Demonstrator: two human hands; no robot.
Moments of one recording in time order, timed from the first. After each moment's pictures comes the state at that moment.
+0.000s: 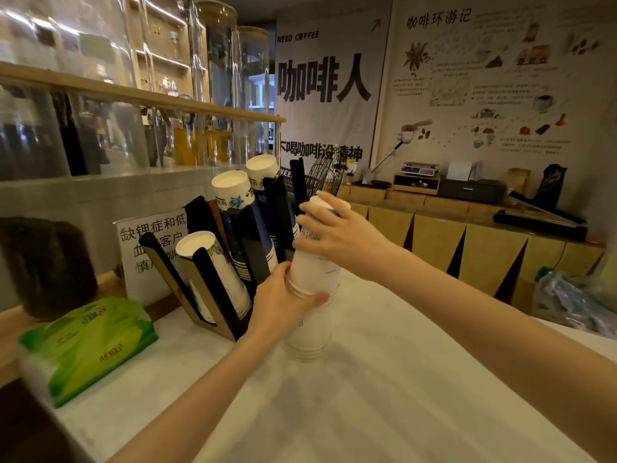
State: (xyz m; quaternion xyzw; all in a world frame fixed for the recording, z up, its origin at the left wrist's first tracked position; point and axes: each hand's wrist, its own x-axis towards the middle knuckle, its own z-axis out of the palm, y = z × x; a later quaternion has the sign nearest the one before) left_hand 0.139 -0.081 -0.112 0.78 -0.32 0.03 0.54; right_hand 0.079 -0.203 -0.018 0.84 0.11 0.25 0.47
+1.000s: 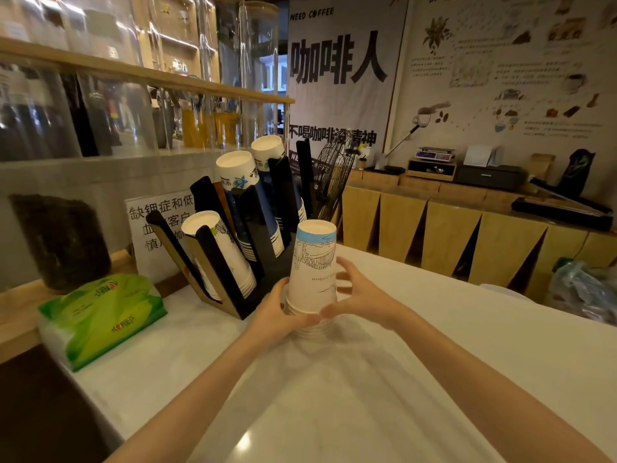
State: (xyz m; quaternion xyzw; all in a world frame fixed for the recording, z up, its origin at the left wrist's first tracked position) left_hand 0.150 -0.071 -0.169 0.79 -0.28 -0.16 0.52; right_hand 0.064 -0.223 -0.124 0.86 -0.13 0.06 -0.49
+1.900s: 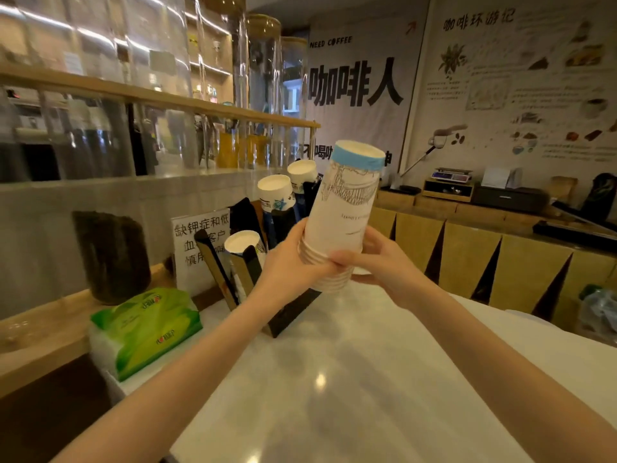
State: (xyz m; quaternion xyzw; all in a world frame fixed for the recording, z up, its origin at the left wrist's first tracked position) left_hand 0.145 -0.029 -0.052 0.73 -0.38 0.00 0.57; right_hand 0.068 -0.174 -0.039 0.77 -0.06 0.18 -0.61
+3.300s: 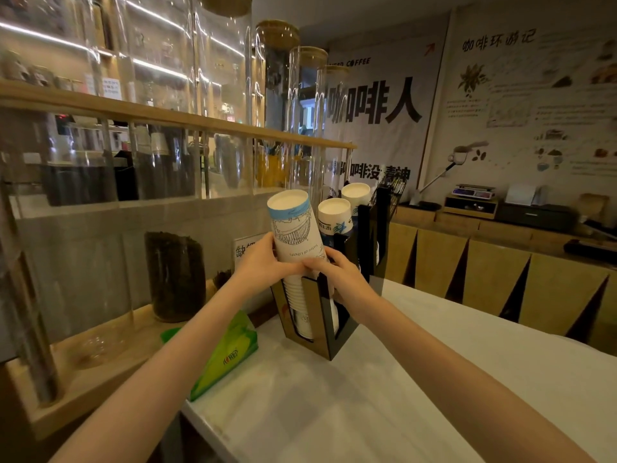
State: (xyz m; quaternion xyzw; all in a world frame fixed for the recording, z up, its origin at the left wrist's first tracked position) left_hand 0.245 0.068 -0.034 0.78 -0.34 0.02 0.53; right_hand 0.176 -0.065 -0.053 0.76 -0.09 0.16 -0.62
